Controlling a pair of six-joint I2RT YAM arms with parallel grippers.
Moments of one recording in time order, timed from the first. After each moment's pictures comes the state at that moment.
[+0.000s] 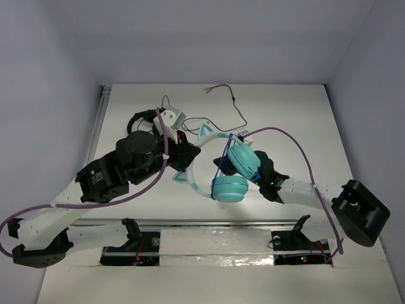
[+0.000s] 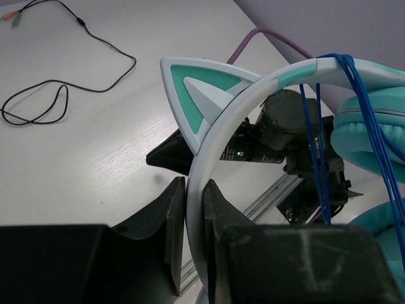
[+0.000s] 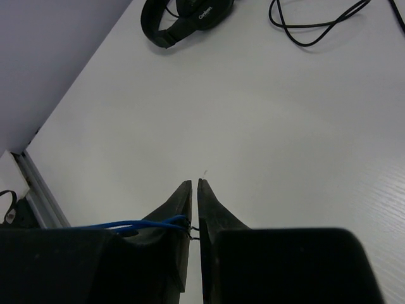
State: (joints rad) left arm -1.09 0.95 1.37 -0.70 -0.26 -0.40; right arm 0.80 1.31 0.51 0.61 0.02 0.49
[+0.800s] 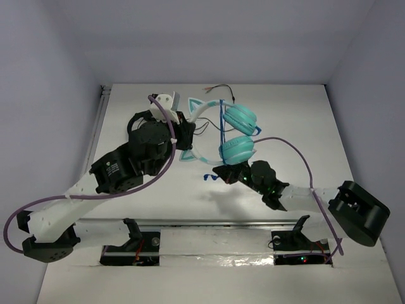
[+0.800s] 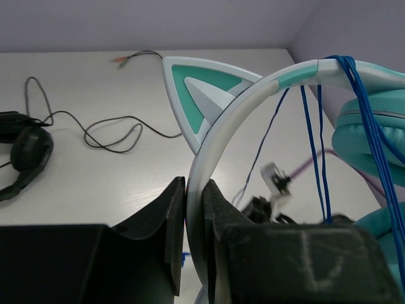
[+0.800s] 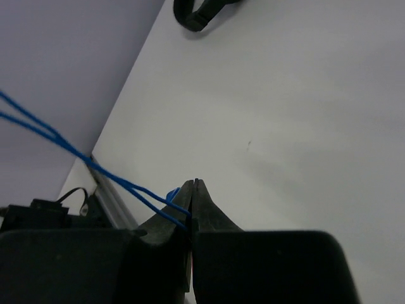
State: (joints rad) left arm -1.08 1.05 1.43 -0.59 -0.60 -0.43; right arm 0.84 1.32 0.39 0.77 -0.01 0.74
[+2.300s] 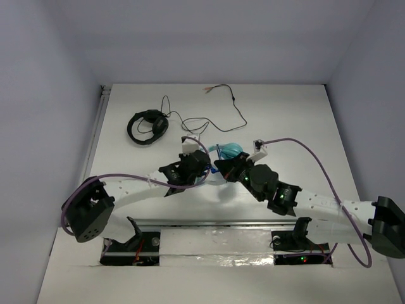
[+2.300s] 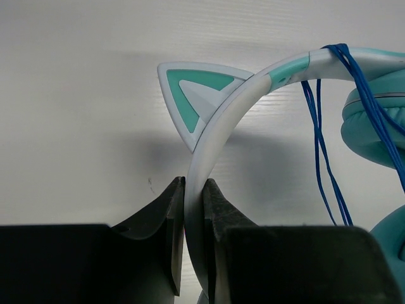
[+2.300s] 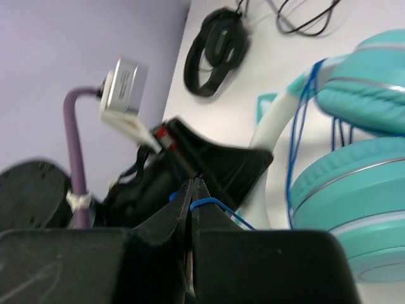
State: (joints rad) left arm -0.94 1.39 0.76 -0.12 -0.58 -0.71; right arm 1.08 1.04 0.56 0.34 0.48 0.99
